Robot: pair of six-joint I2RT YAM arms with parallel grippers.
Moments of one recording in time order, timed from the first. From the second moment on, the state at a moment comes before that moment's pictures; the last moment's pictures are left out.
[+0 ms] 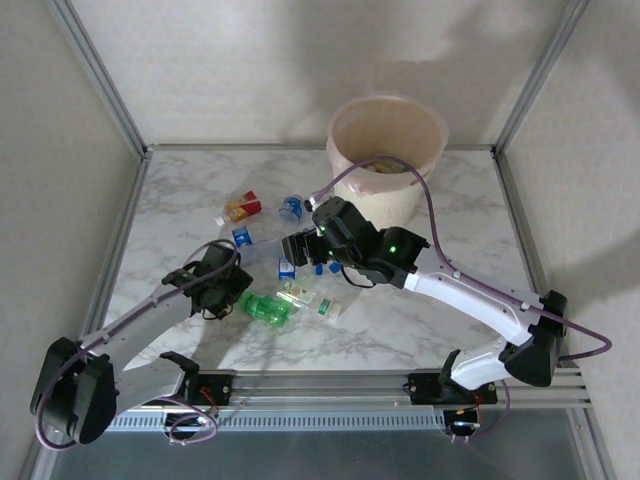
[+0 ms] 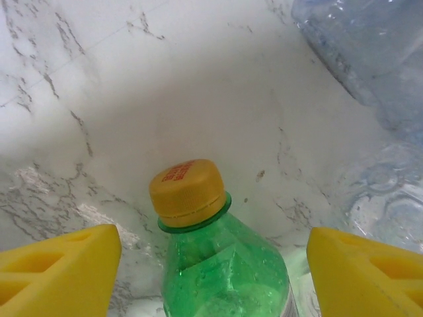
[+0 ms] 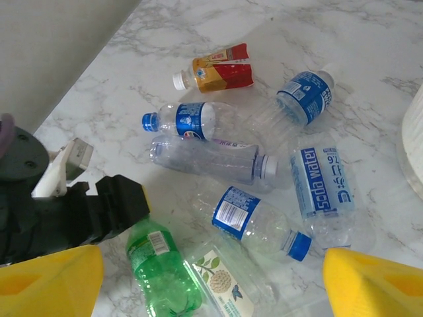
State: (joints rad) left arm -0.40 1.12 0.59 -0.63 -0.06 -1.32; right arm 1.05 1.41 1.39 -0.65 0.21 0.47
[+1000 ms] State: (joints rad) left arm -0.44 1.22 0.67 -0.67 -0.15 -1.42; right arm 1.07 1.37 1.38 -0.66 0.27 0.52
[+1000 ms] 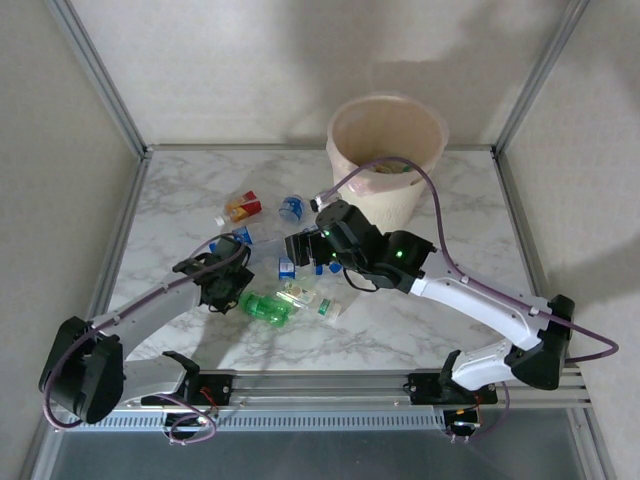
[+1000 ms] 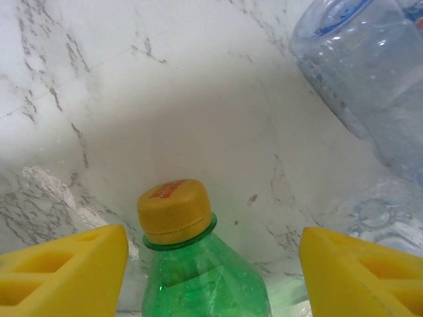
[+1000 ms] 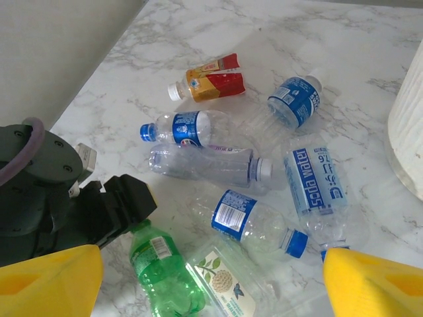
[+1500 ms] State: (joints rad) left arm -0.44 1.33 0.65 -0.61 -0.15 -1.44; right arm 1.08 1.35 1.37 -0.68 0.27 0.54
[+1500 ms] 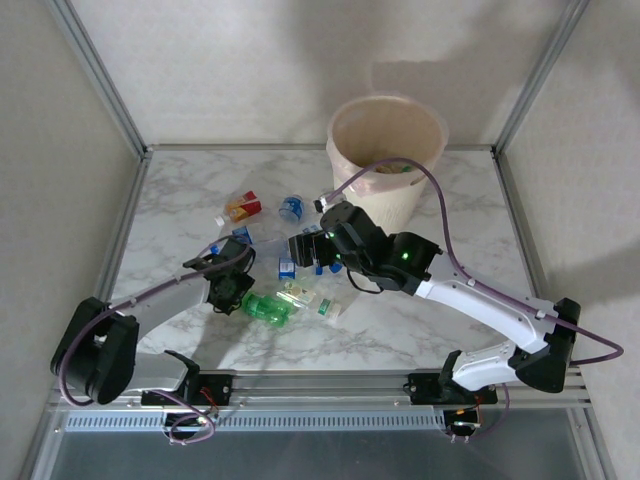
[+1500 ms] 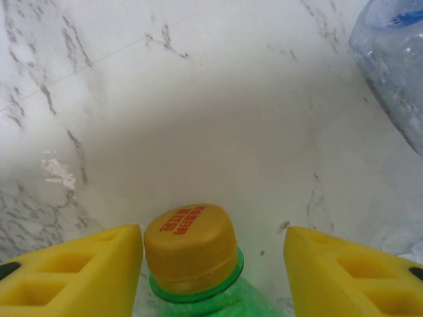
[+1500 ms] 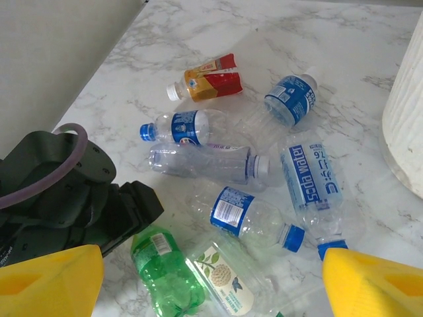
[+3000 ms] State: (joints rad) left arm -0.44 1.19 1.23 -0.65 -0.10 -1.20; right arm 1.00 1.33 1.51 -0.65 0.03 0.55
